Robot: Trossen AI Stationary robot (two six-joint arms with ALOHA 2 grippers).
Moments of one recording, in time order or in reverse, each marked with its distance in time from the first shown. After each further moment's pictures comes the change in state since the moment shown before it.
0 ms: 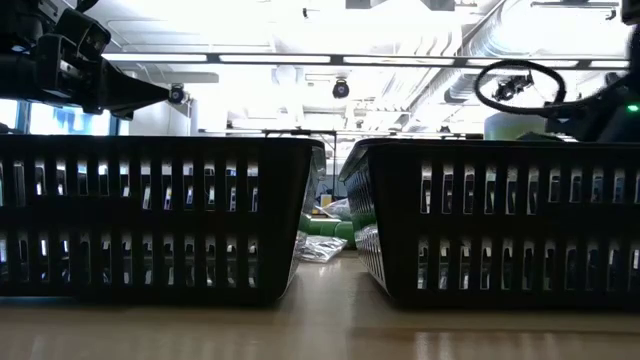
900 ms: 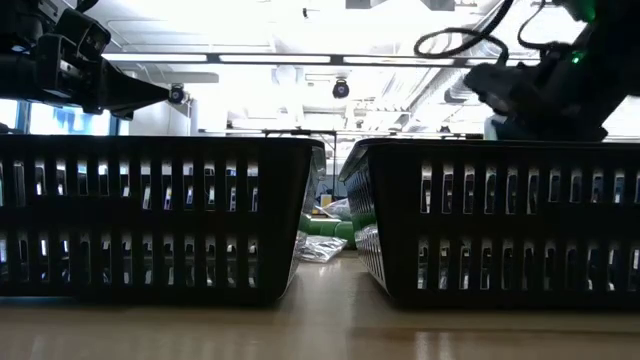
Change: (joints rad) left arm 0.000 0.000 0.000 0.000 0.000 -0.003; right arm -0.133 -0.159 -0.003 0.362 -0.021 -0.568
